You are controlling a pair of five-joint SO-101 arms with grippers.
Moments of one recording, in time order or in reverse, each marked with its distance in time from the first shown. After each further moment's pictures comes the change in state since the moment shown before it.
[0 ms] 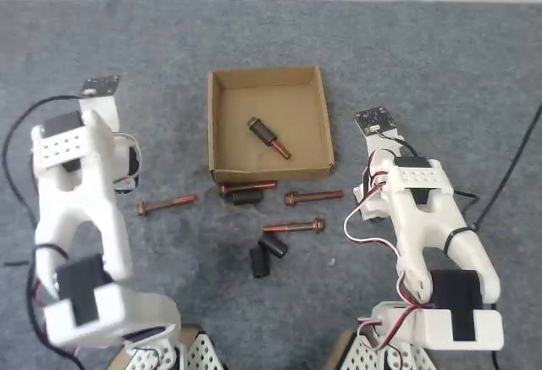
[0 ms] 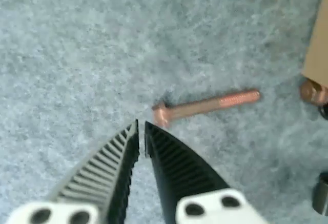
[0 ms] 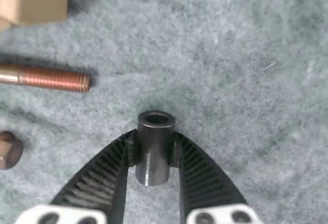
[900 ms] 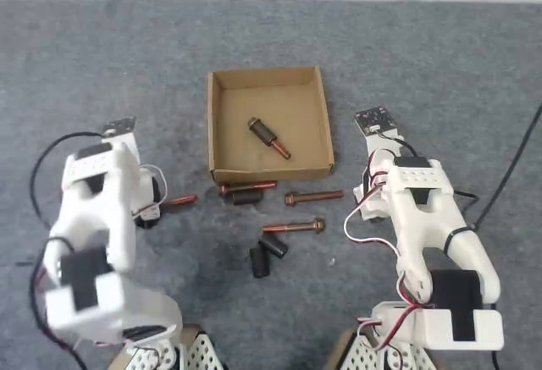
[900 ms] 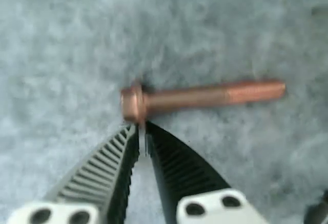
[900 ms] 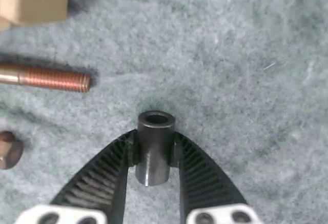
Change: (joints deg) left arm 2.1 9.1 11.2 -9.5 10.5; right arm 0.0 0.0 0.0 0.0 0.0
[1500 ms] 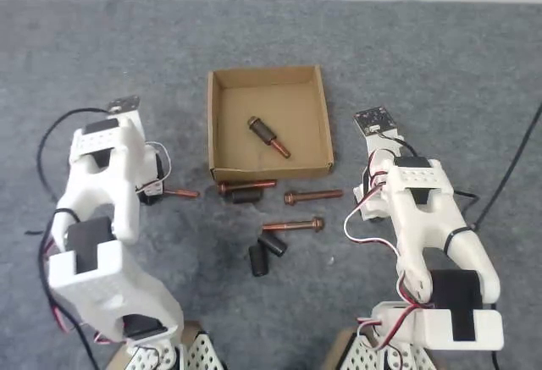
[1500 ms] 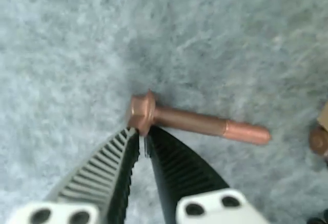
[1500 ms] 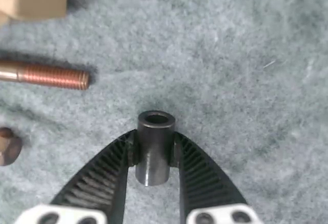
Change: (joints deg) left arm 3.1 8.2 -12.5 0.9 1.4; right arm 0.0 0.0 0.0 0.0 0.0
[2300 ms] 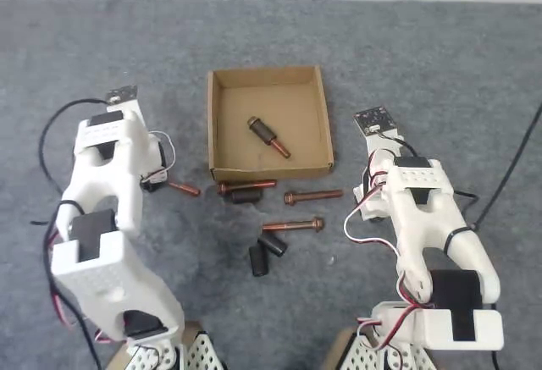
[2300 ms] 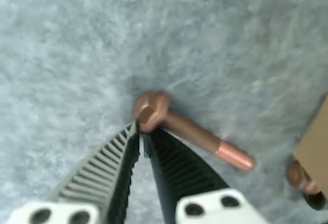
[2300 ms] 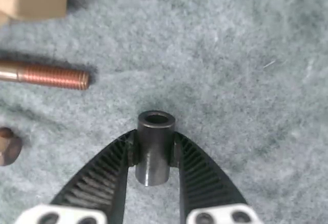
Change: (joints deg) left arm 1.4 3.3 -4.7 -2.0 5.0; right arm 0.0 0.0 0.0 0.0 0.0
